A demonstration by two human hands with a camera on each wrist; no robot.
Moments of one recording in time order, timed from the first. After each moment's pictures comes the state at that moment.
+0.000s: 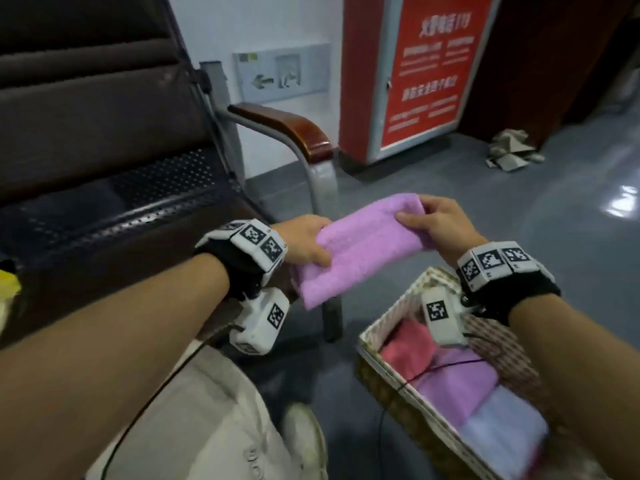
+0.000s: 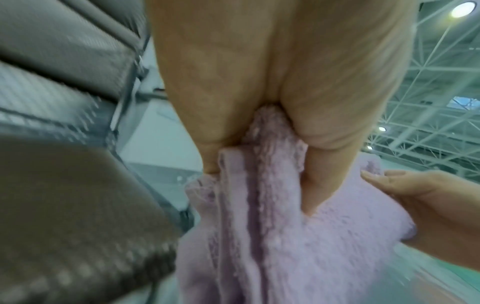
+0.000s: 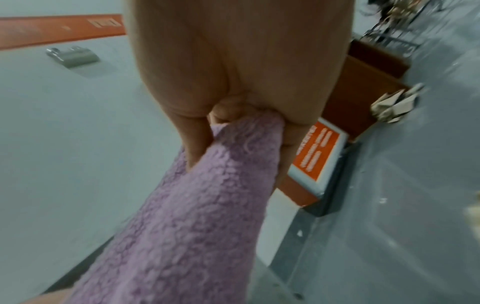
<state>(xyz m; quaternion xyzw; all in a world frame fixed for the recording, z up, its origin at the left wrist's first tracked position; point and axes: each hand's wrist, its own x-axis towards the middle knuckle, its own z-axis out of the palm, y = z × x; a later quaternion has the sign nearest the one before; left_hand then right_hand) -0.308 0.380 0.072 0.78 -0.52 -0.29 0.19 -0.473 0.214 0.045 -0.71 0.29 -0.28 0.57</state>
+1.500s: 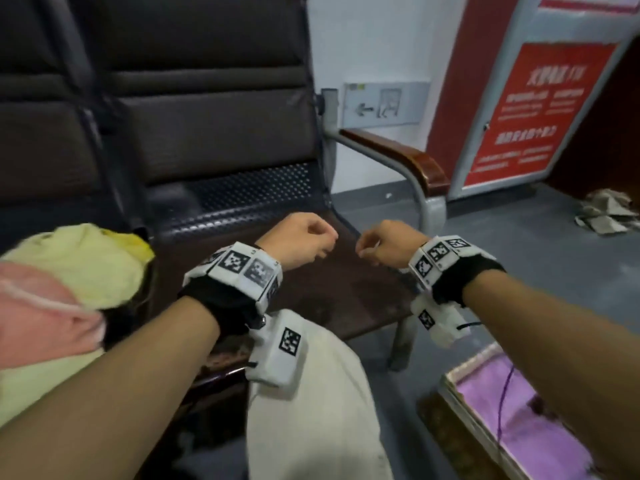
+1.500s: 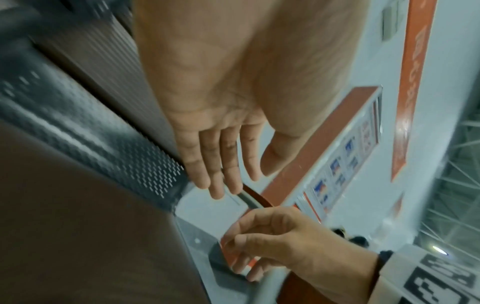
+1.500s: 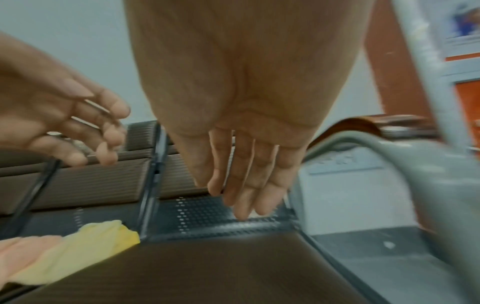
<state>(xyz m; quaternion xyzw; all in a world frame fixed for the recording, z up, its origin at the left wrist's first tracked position) -0.221 0.545 0.102 0.80 -0.32 -0.21 0.45 -0.293 0.366 0.091 -0.98 0.12 0.03 0.18</state>
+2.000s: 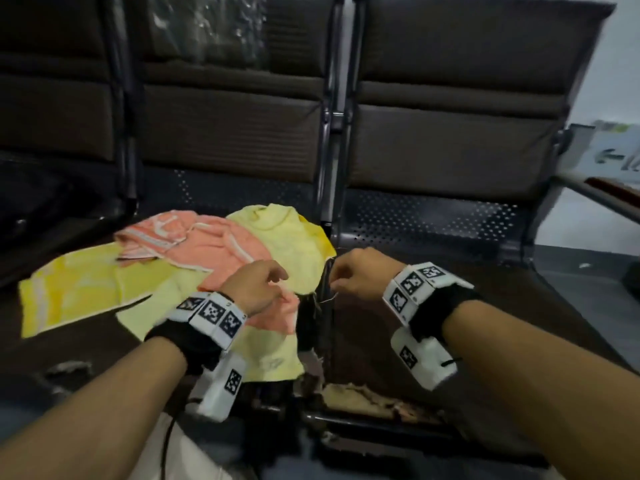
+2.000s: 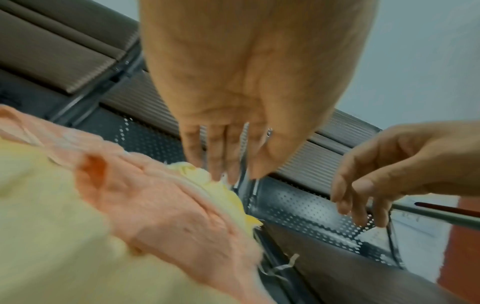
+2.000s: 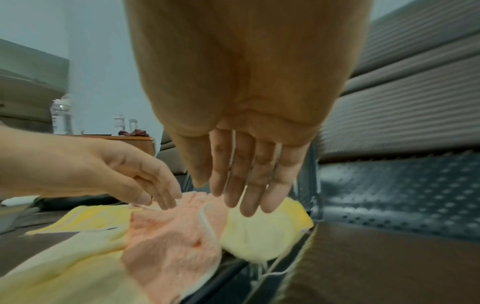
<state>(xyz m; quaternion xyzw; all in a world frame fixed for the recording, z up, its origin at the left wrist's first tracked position) -0.097 0.870 0.027 0.96 -0.10 -0.11 0.25 -0.095 0.660 0.061 -0.97 -0.19 0.12 0.13</state>
